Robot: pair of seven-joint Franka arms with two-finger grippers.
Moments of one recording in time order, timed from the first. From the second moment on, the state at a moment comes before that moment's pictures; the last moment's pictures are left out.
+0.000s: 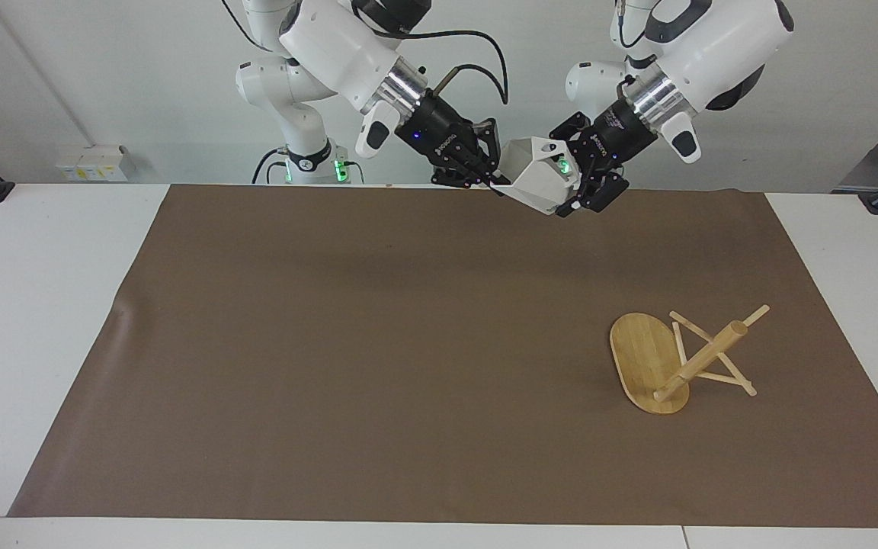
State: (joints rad) left arm -0.17 -0.13 -0.15 -1.82 -0.71 1.93 -1.90; right arm 0.20 0.03 0.32 -1.73 0.83 2.32 0.28
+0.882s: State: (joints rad) left arm -0.17 -0.14 -0.15 -1.82 -0.72 1.96 -1.91; right arm 0.20 0.03 0.32 -1.73 0.83 2.32 0.28
